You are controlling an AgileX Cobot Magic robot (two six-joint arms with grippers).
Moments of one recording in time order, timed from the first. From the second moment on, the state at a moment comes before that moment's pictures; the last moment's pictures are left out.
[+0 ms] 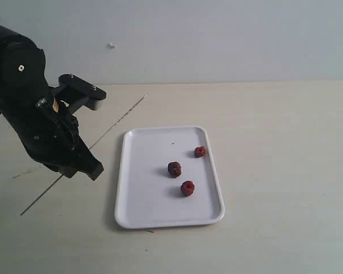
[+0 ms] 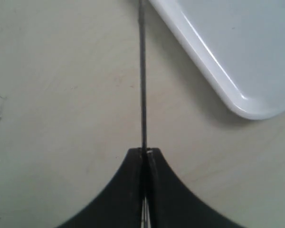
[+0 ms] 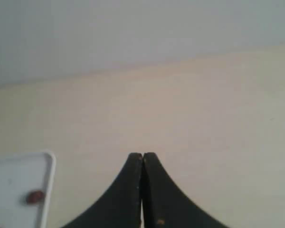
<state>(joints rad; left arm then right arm) -0.56 1.70 -1.12 0.10 0.88 0.02 -0.10 1.16 -0.81 0.06 0.32 0.15</state>
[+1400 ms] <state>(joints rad) -0.56 1.70 -1.12 0.15 0.91 0.05 0.26 2.29 -1.78 0.18 1.03 -0.45</state>
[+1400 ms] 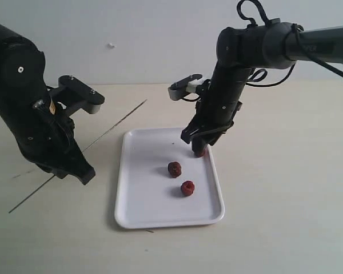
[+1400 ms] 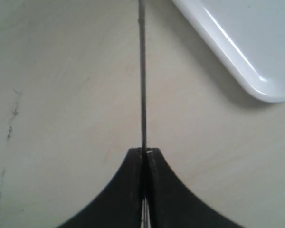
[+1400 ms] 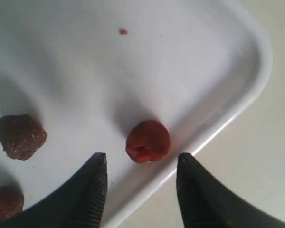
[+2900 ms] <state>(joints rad) -0.56 1.70 -1.12 0.15 0.91 0.05 0.26 2.34 -1.78 0.13 1.04 -0.53</state>
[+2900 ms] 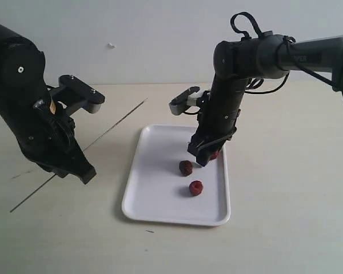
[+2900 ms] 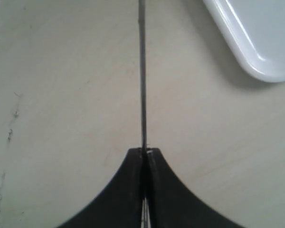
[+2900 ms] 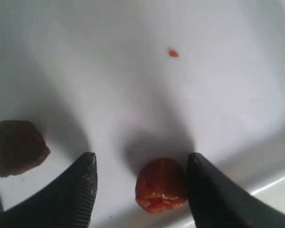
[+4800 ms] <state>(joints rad) -0.56 1.70 -1.12 0.16 0.88 0.05 0.26 2.34 -1.78 0.08 1.09 -0.79</state>
